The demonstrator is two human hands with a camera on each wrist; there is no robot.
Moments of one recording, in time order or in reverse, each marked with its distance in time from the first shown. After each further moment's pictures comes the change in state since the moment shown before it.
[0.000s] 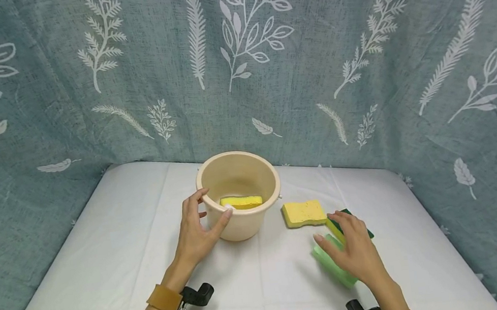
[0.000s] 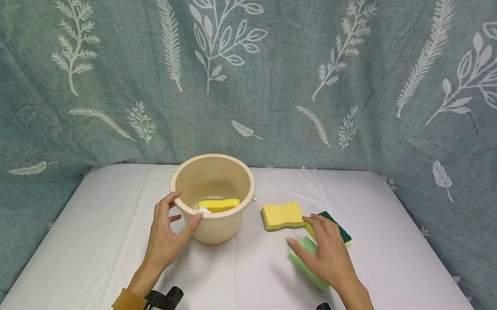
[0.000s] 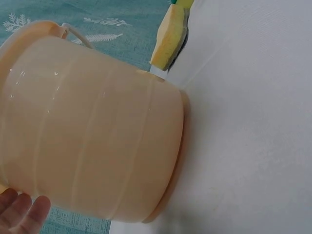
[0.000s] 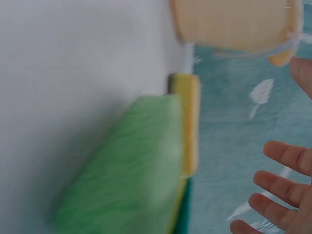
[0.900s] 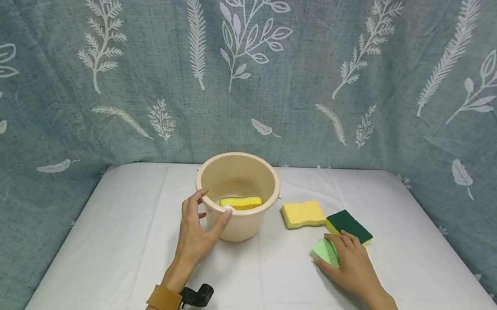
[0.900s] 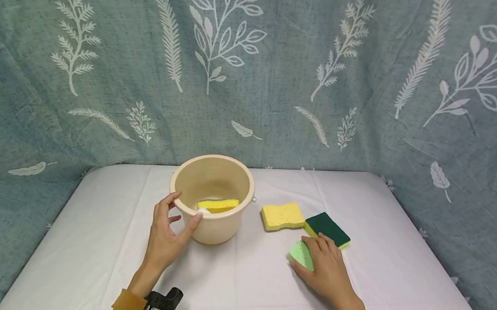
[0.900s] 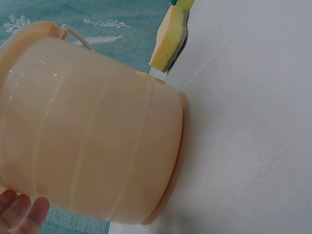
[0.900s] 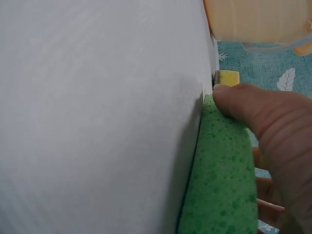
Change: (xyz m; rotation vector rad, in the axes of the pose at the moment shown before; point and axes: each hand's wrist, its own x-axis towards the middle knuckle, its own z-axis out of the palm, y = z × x) left_hand -0.001 0.000 0.001 -0.003 0.005 0.007; right_hand -0.026 0.031 0.035 -0.175 -0.063 0.011
